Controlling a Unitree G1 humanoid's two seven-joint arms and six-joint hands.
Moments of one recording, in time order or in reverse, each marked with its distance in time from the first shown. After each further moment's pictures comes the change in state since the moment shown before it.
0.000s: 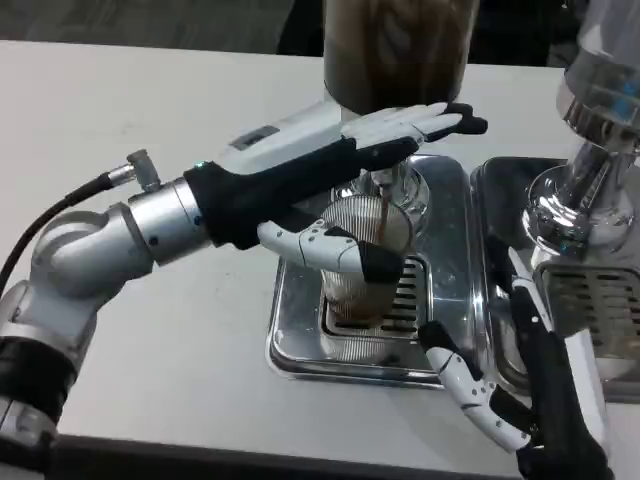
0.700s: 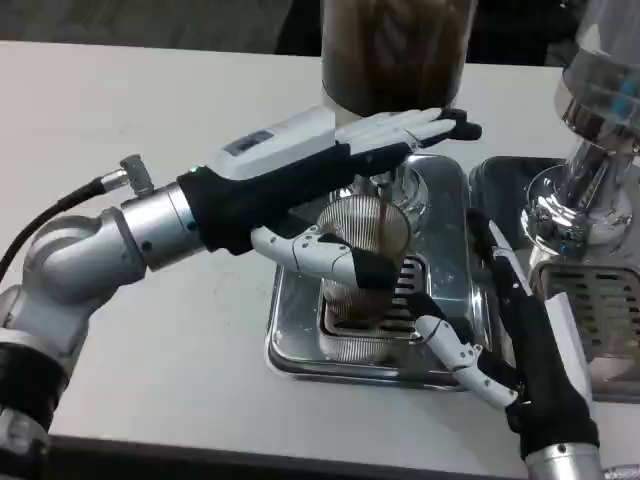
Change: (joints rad) left arm 0.021 0.021 -0.009 -0.026 -0.009 0.000 0.009; right arm -0.169 0.008 -0.059 0.146 0.057 -0.001 0.117
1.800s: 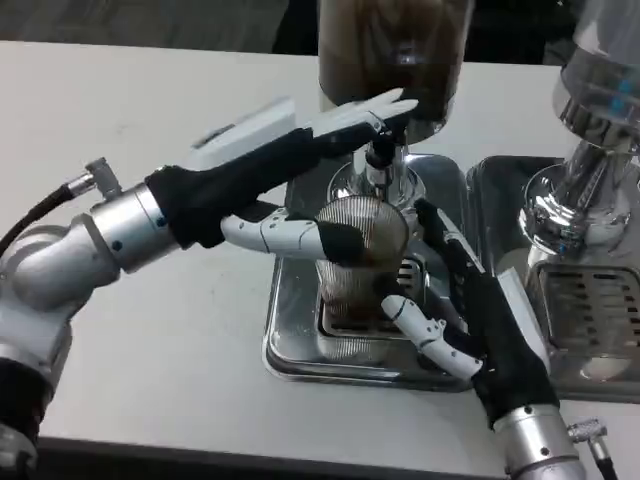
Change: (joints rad) left arm 0.039 0.017 0.043 -0.009 -0.122 0.053 -0.044; right arm -0.156 0.027 -0.003 0.158 0.102 -0.007 0.153
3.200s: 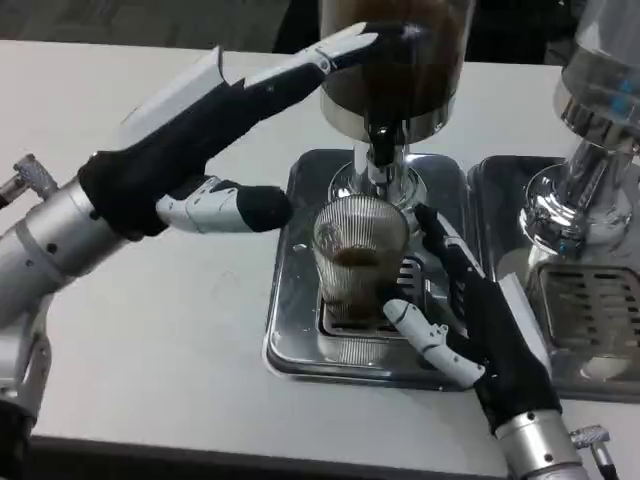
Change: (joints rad) left arm 0.147 -0.013 0.179 -0.275 -0.239 0.106 -0.141; right arm 0.026 0.002 -0.007 -0.025 0.015 -0.003 0.032
